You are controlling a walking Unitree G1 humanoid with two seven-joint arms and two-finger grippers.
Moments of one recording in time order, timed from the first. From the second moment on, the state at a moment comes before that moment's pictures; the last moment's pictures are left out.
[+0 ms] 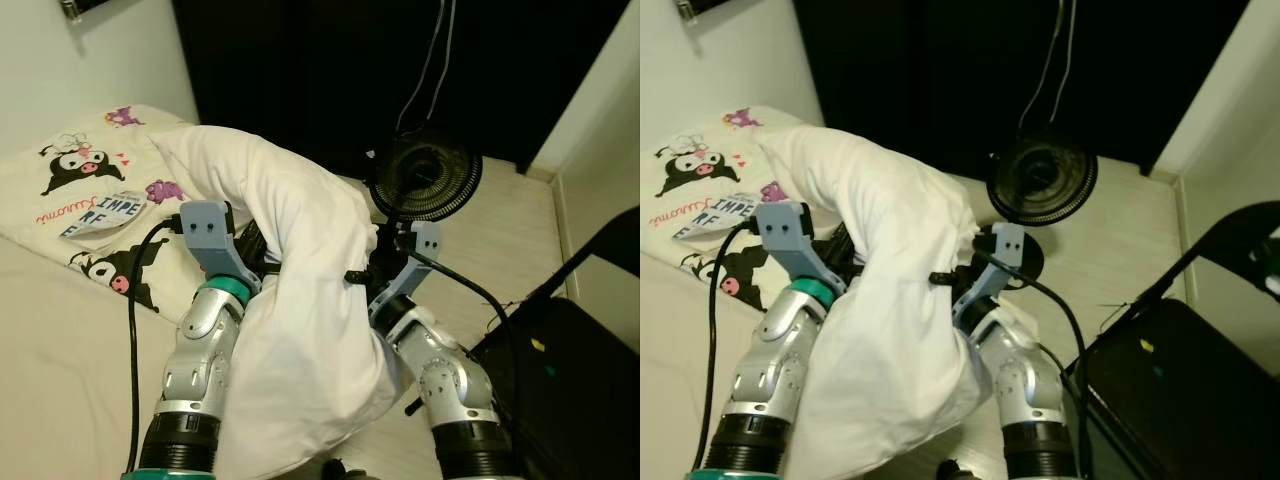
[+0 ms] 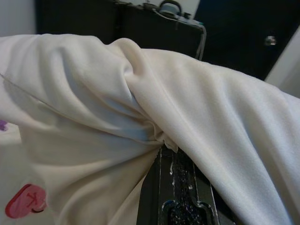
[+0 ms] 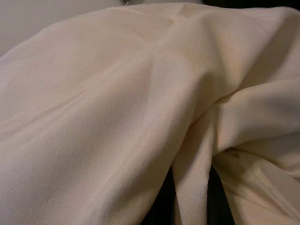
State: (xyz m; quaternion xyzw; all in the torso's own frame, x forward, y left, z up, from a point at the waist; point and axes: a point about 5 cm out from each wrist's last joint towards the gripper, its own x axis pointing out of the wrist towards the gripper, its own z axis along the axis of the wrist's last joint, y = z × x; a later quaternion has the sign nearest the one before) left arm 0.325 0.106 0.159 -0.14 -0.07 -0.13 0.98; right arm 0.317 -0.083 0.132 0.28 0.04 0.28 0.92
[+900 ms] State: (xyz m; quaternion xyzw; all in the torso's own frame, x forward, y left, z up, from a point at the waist) left arm 0.323 0.106 0.156 -0.17 -0.06 -0.13 0.98; right arm 0.317 -0.082 0.132 0.27 0.04 0.28 0.92
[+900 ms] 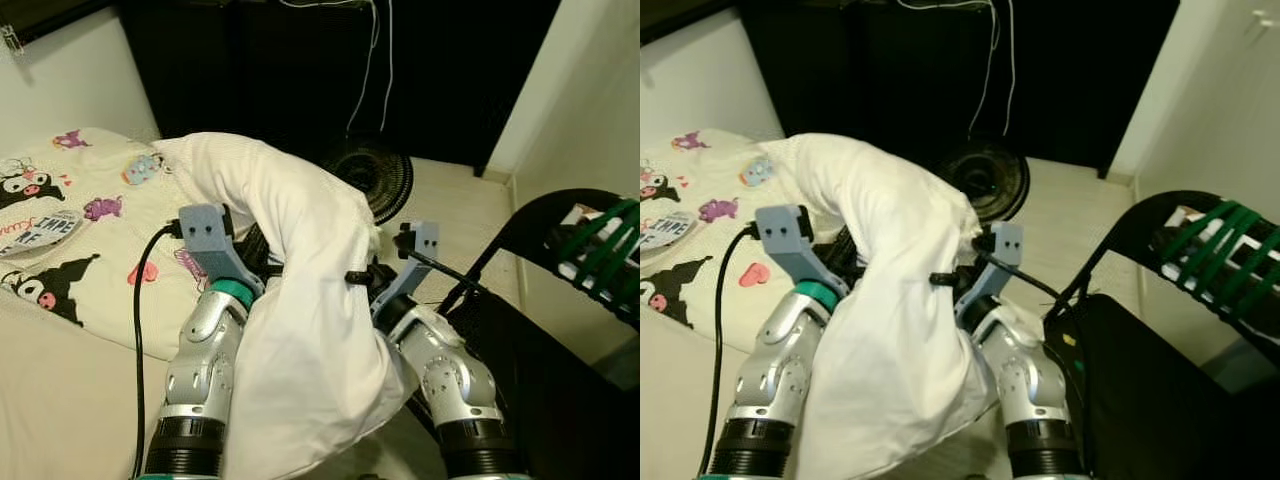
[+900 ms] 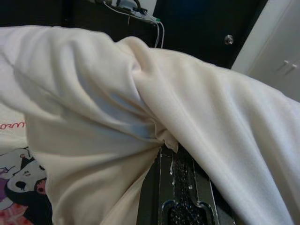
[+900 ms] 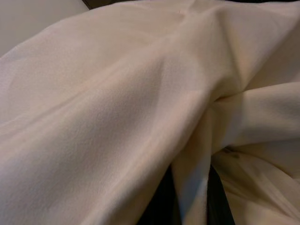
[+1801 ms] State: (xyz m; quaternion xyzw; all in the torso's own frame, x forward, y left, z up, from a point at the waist) left arm 0.322 0.112 0.159 -0.15 -0.06 -0.14 0.98; right arm 0.317 -0.079 0.131 0.28 0.05 0.28 0.92
